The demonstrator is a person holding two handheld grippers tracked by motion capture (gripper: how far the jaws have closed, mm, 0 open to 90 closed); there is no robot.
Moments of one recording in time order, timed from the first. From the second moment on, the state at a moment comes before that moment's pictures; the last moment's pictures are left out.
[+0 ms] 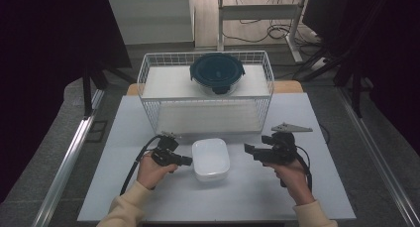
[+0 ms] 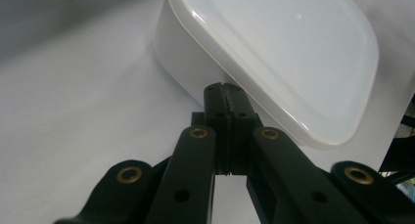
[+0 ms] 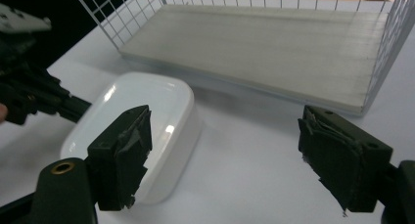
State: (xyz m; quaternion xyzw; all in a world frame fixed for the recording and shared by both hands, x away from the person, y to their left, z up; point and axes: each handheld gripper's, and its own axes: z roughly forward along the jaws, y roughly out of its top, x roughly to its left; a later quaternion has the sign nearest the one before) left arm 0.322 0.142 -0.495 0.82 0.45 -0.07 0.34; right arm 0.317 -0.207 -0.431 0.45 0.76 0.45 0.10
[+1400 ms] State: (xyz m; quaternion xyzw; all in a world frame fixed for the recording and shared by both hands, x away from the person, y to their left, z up) left arm 0.292 0.157 -0.449 0.75 0.47 -0.01 0.46; right arm 0.315 -0.215 -0.442 0.44 0.77 0.45 0.09
